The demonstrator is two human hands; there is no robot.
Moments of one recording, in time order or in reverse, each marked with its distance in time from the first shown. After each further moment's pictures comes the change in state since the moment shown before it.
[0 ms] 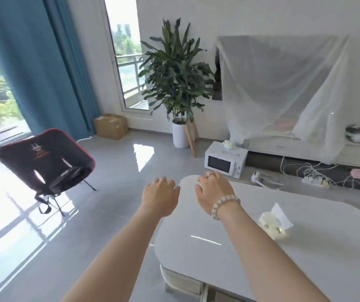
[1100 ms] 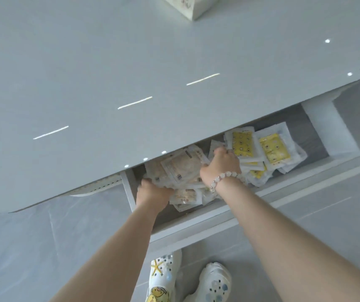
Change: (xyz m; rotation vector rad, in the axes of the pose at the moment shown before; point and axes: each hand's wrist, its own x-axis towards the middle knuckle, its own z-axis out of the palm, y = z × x) left_hand -0.072 0.119 0.602 -0.343 -0.981 -0.430; right_hand -0.171 0.231 0.528 0.475 -0.454 1.179
